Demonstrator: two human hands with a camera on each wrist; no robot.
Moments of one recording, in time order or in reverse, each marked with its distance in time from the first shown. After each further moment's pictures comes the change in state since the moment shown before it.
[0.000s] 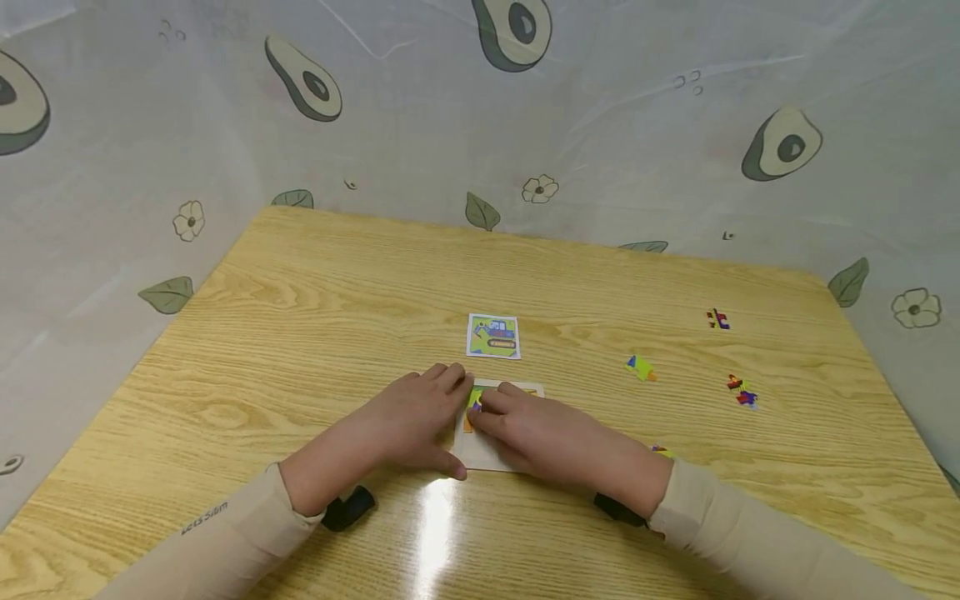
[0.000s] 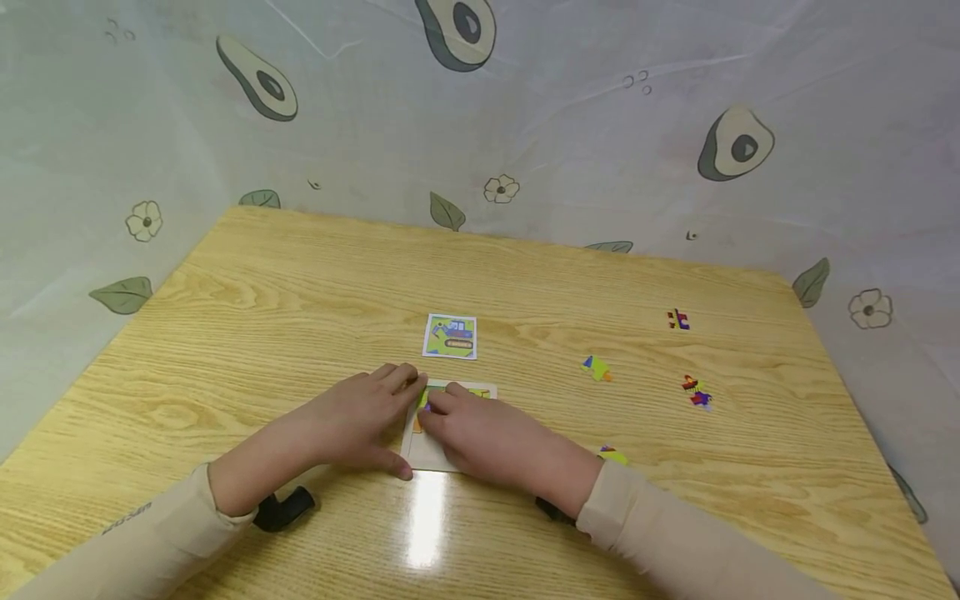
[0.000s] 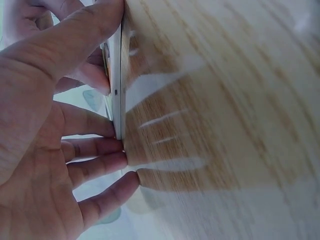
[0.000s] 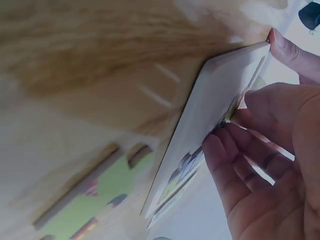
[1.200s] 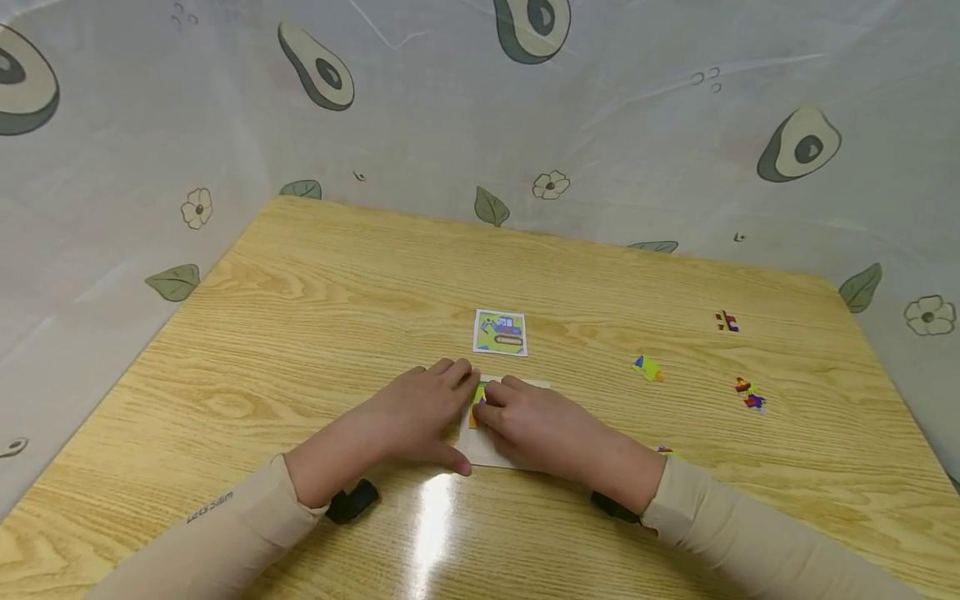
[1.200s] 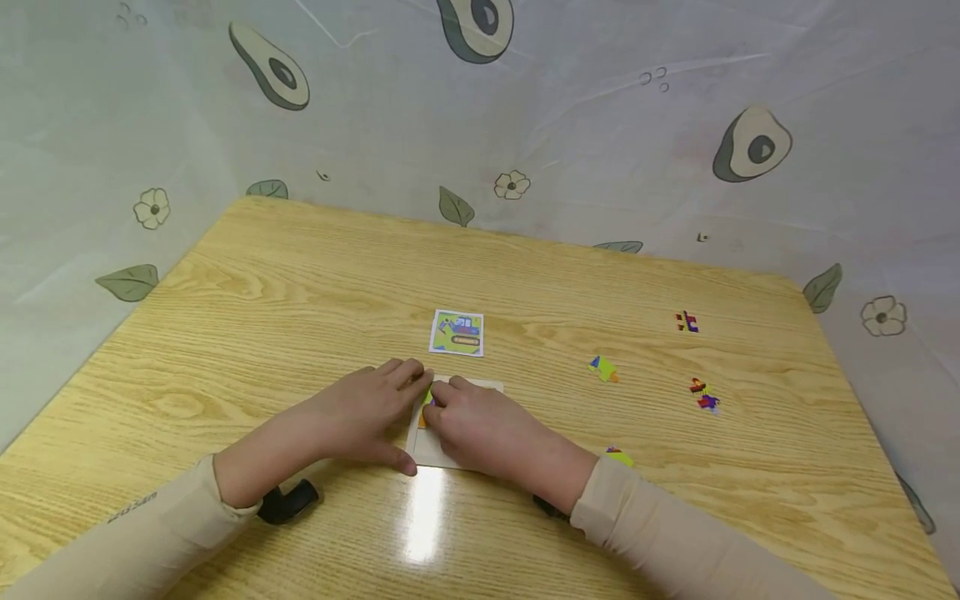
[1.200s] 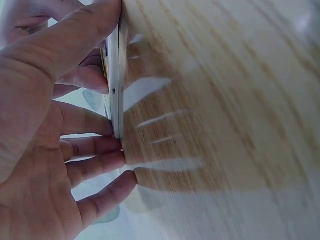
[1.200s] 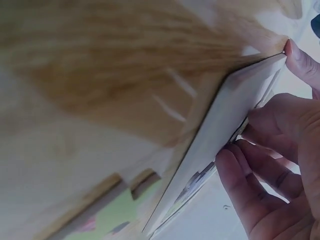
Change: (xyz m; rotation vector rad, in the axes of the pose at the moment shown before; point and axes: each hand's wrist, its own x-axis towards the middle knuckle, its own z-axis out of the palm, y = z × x) left_hand 0.000 -0.003 0.001 0.034 0.008 0.010; right_hand 0.013 -0.004 0.006 -0.102 0.117 0.037
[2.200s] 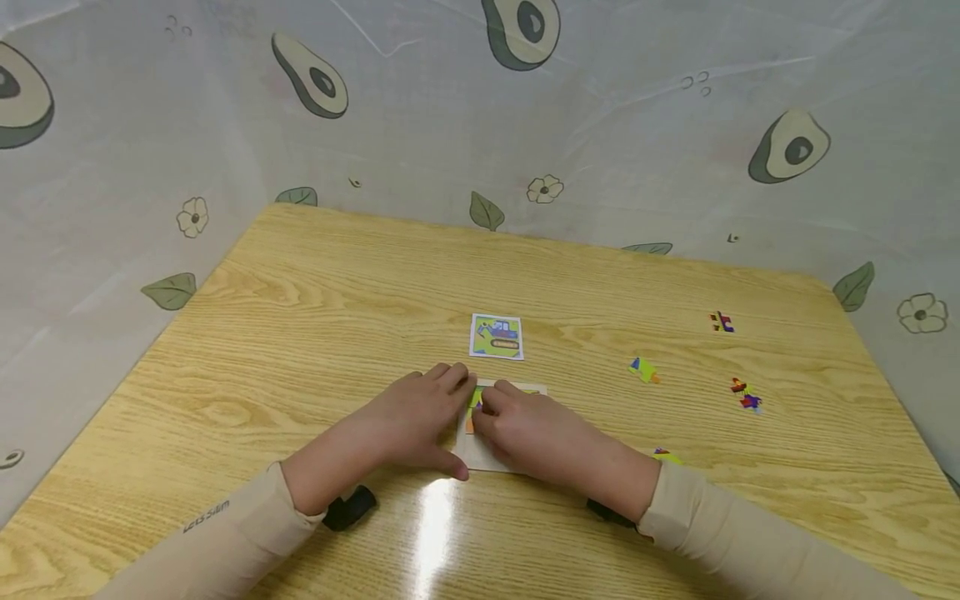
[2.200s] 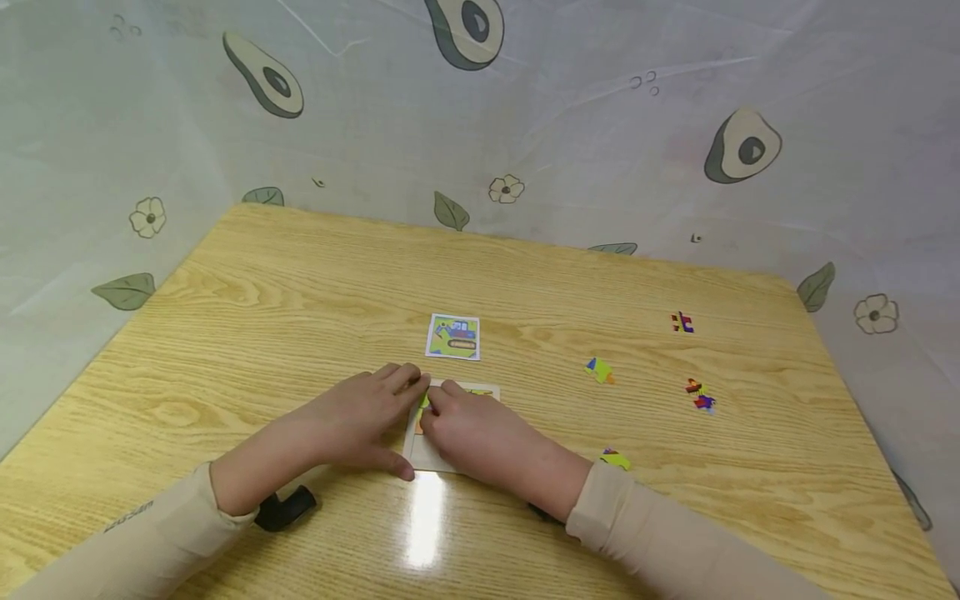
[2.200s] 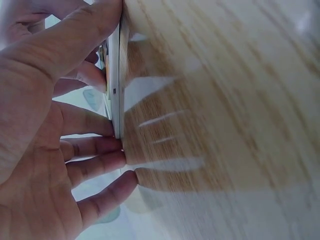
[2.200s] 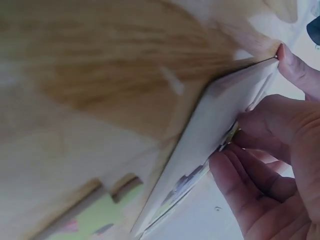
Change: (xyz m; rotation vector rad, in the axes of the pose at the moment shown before) left_hand -0.001 0.001 -0.001 -0.013 0.007 0.003; right_hand -0.002 -0.007 -0.004 -0.125 -0.024 -0.010
